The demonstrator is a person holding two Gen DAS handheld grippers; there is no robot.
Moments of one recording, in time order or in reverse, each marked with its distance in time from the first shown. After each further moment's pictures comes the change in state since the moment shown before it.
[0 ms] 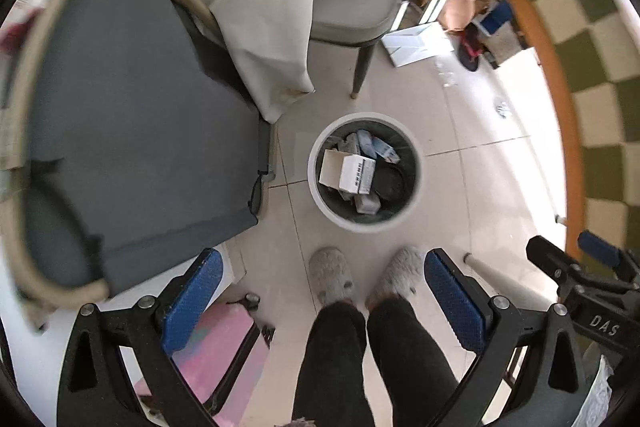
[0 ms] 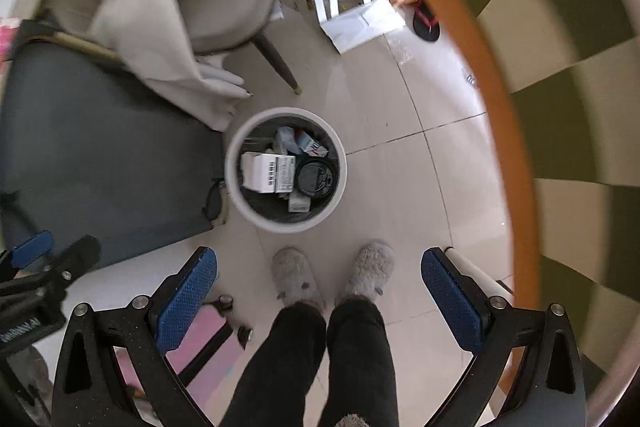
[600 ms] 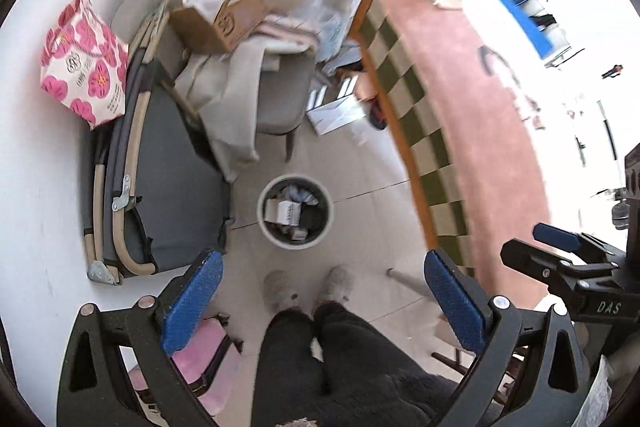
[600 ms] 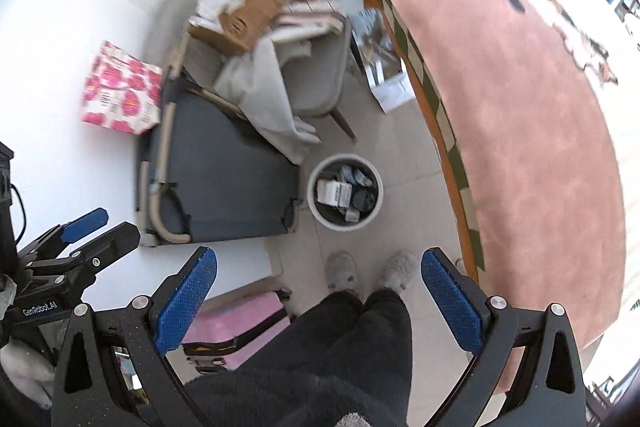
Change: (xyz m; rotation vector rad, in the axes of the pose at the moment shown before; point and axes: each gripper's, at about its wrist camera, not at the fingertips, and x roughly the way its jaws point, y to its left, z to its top) left arm -0.270 -0.026 -0.048 0.057 -0.220 -0.218; right arm -0.304 -0.015 -0.059 -0.063 -0.157 0.209
